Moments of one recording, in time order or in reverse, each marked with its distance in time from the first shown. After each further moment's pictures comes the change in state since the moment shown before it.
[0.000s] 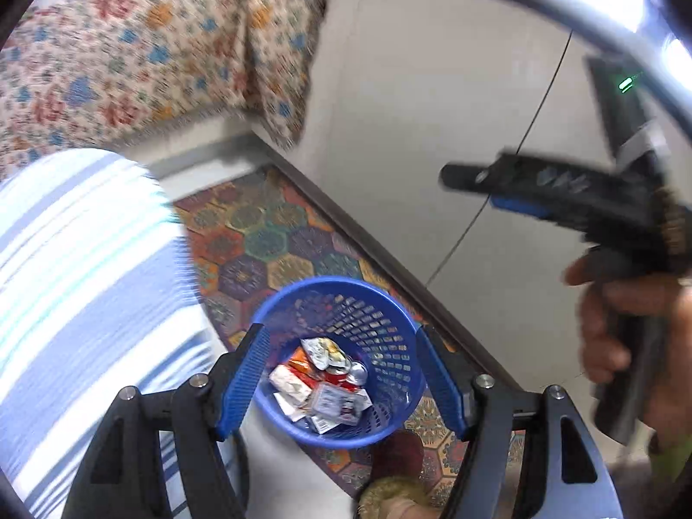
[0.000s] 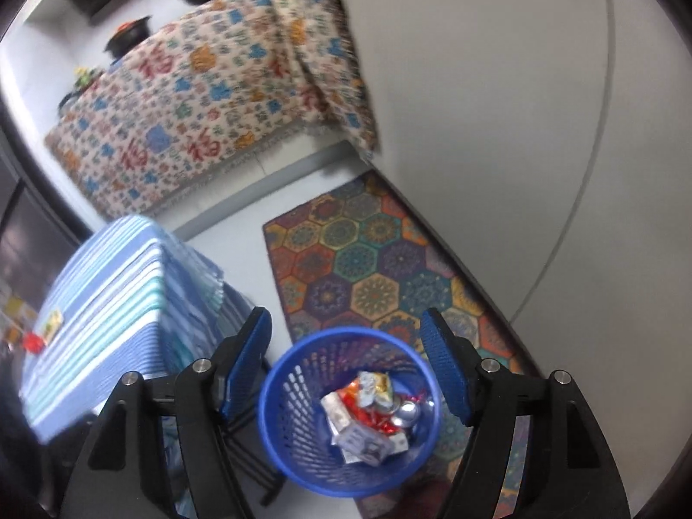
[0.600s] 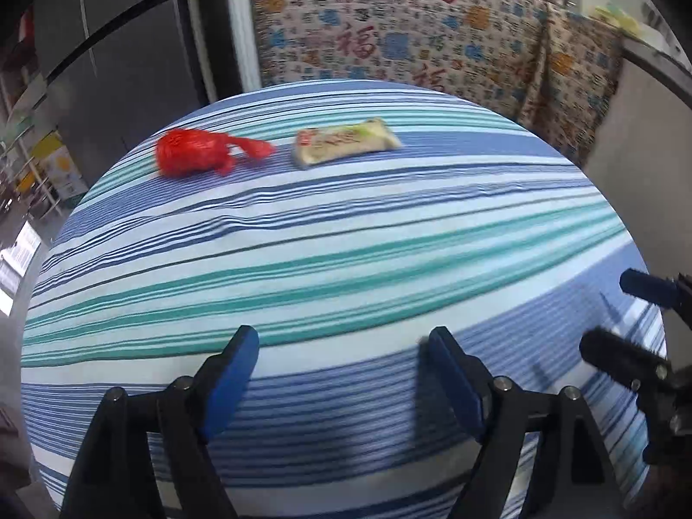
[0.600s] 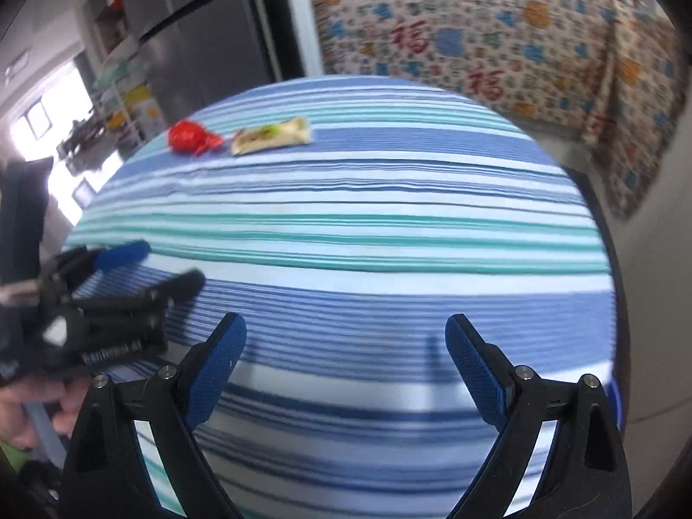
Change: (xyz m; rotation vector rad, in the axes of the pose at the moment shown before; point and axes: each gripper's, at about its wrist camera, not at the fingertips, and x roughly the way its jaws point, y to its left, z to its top) left arm -0.165 0.263 -0.124 -0.429 -0.018 0.606; right arm 0.031 0.334 -0.116 -0.641 0.176 0.358
